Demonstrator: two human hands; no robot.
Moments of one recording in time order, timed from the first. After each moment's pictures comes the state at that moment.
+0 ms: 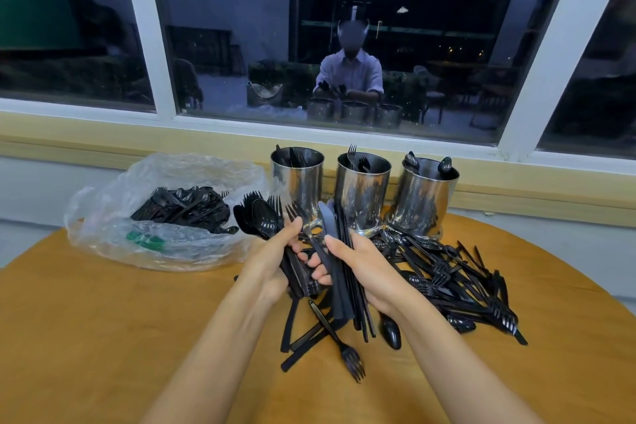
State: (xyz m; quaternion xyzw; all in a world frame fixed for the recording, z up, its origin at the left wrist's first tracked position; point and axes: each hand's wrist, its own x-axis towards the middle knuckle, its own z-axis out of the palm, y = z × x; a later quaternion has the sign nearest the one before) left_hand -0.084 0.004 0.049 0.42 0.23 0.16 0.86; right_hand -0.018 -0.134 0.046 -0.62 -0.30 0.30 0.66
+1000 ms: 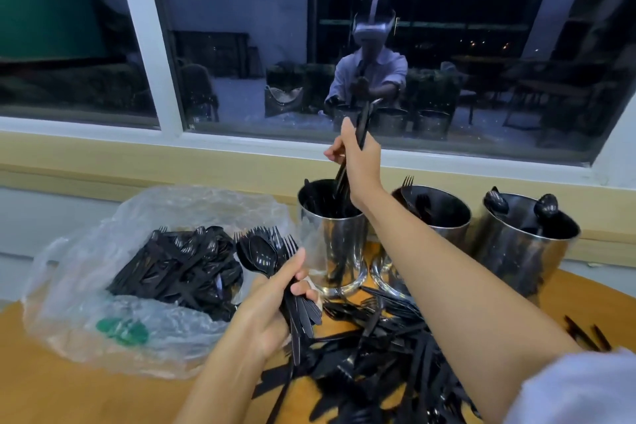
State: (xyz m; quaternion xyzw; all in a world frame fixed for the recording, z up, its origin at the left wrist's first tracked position) left_hand 0.009 0.122 0.029 0.32 0.20 0.12 0.92; right_hand 0.195 0.090 0.115 -0.57 -0.26 0.02 0.78
